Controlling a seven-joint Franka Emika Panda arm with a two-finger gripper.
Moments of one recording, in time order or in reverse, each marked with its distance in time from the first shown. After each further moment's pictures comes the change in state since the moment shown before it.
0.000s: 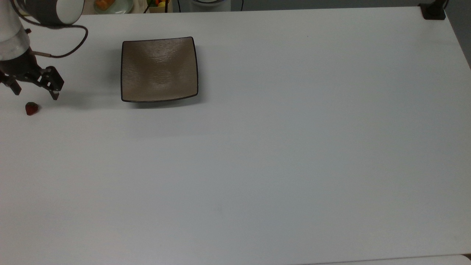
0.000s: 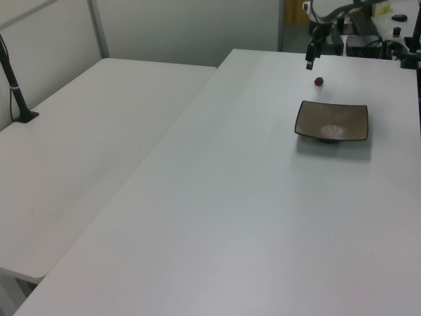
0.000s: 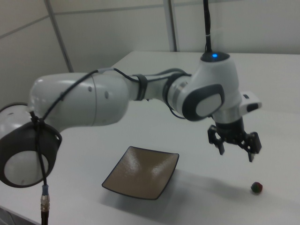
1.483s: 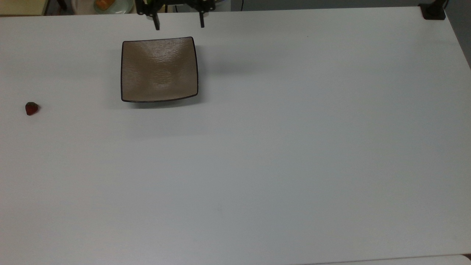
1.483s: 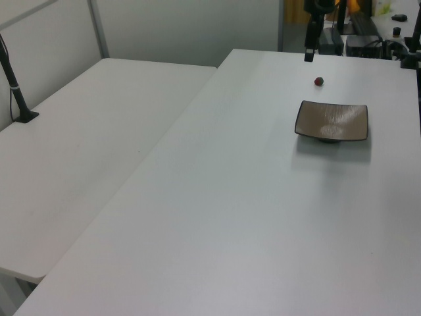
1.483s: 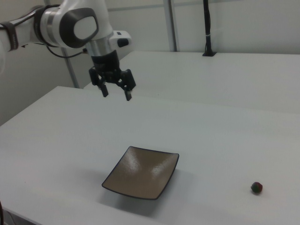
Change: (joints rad) arm 0.504 -0.550 0.013 -0.278 0.003 -0.354 0.361
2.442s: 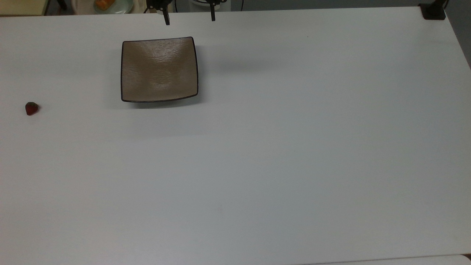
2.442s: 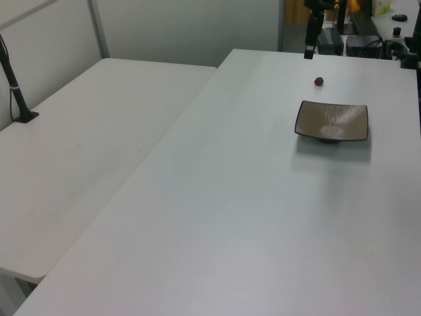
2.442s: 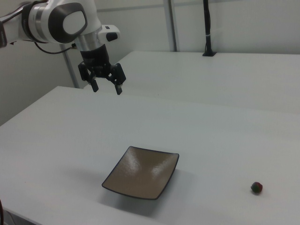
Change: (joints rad) arm 0.044 -0.026 0.008 0.005 0.001 -0.003 0.000
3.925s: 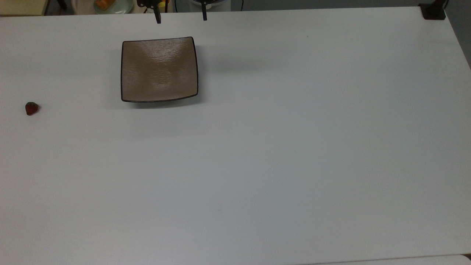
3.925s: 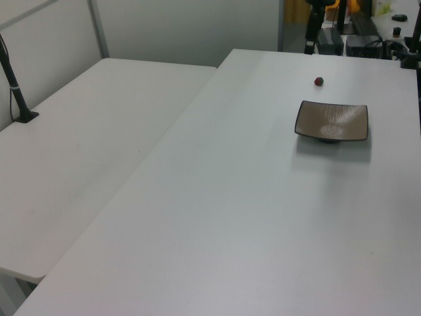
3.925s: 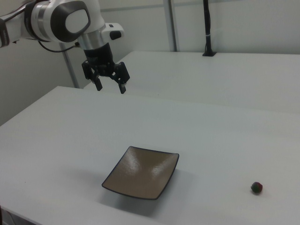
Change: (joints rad) arm -0.028 0.001 0.001 0.011 0.000 0.002 -0.002
